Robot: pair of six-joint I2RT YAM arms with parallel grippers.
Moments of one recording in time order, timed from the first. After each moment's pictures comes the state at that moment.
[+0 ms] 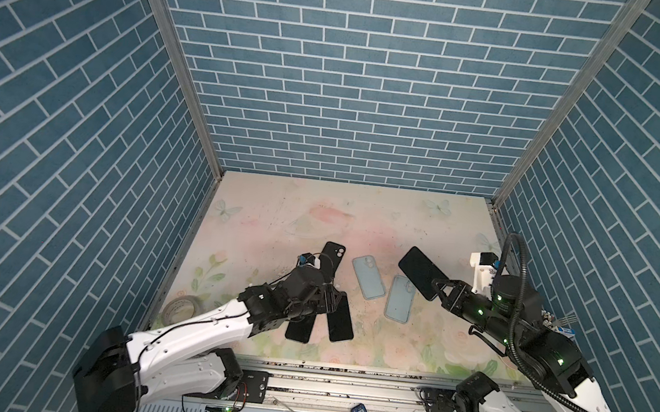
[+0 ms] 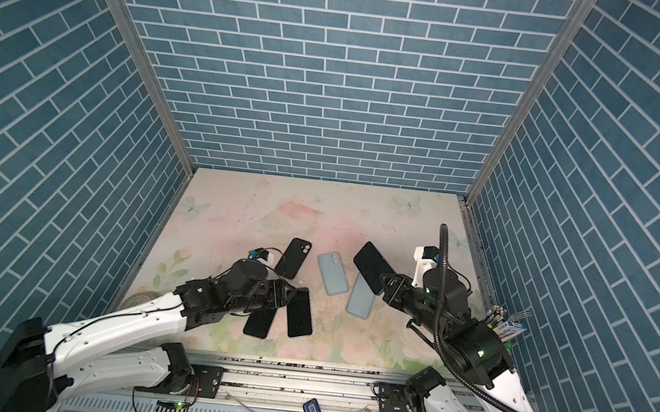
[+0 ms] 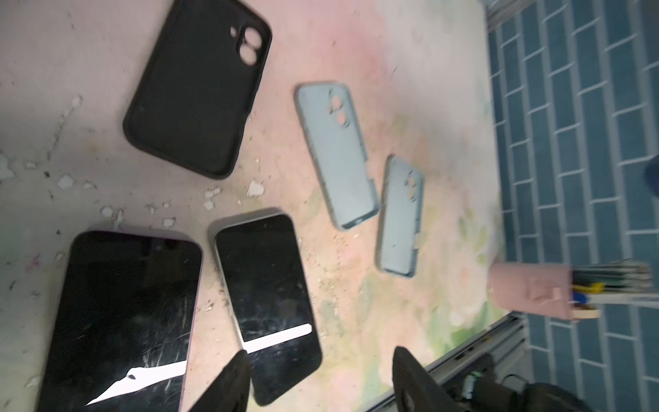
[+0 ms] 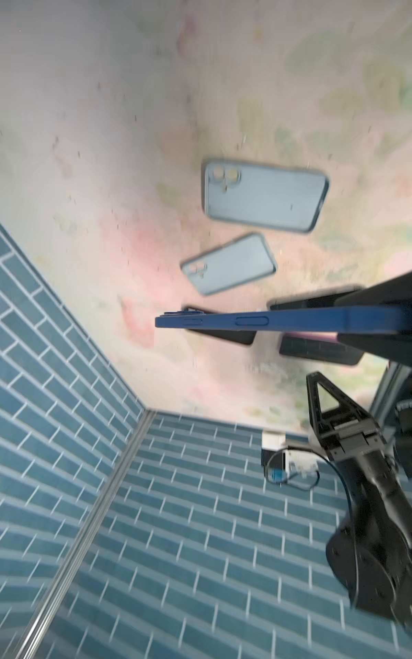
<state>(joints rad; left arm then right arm) -0.91 1.10 0.68 -0.39 -0.02 -0.96 0.63 0.67 0.95 -0.88 -0.03 0.79</state>
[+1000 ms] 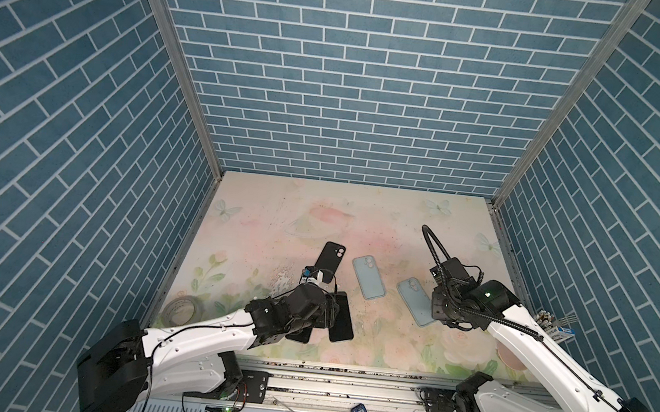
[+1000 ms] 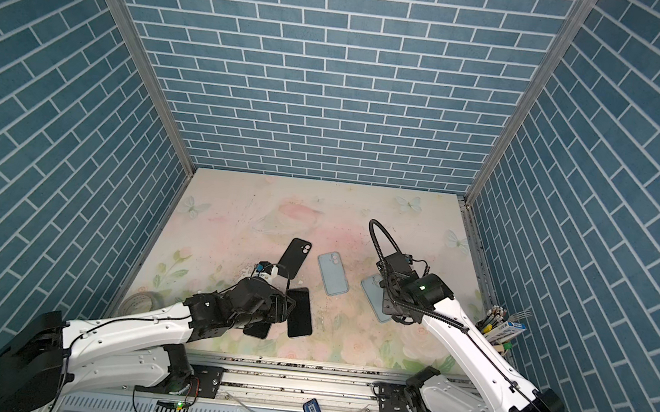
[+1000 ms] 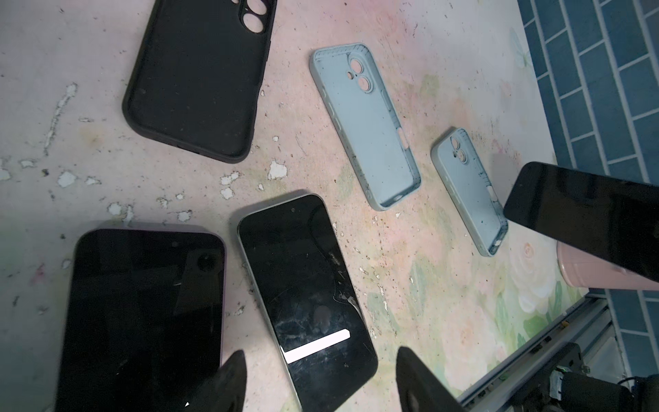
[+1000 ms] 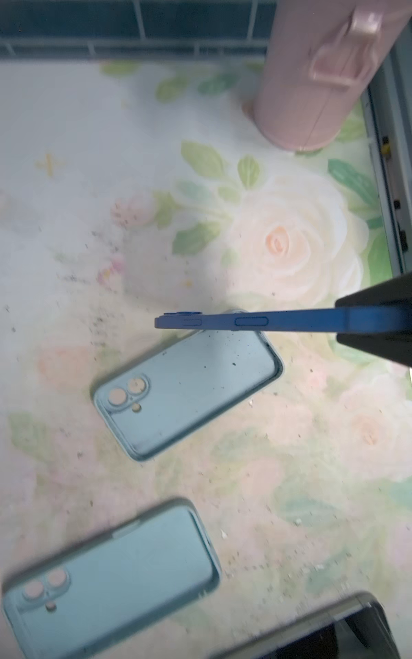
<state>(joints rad) -0.97 1.06 0.50 -0.21 -0.12 -0.89 0.63 1.05 0.95 -1.17 0.34 0.55</state>
